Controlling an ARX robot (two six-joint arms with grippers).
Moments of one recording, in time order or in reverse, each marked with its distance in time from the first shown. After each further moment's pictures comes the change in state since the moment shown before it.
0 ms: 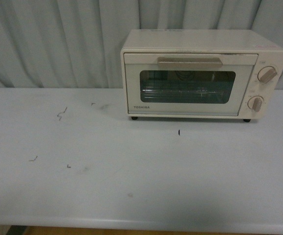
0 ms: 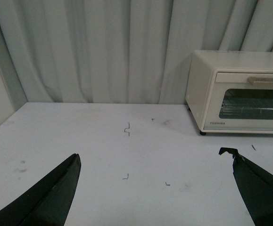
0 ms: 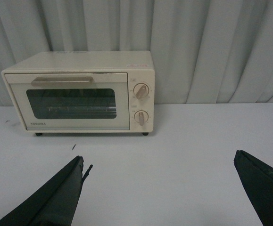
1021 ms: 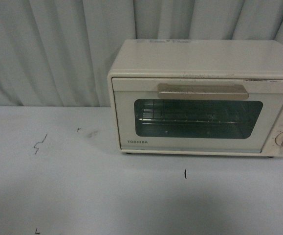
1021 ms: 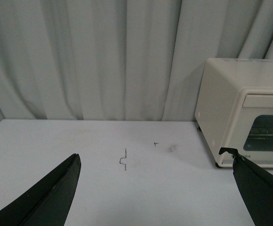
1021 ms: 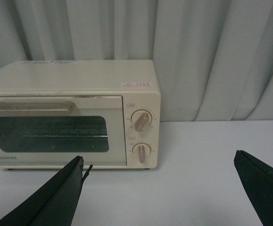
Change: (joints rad) left arm 0.000 0.001 0.000 -0.002 0.000 0.000; right arm 0.000 0.000 0.000 -0.002 0.000 0.000
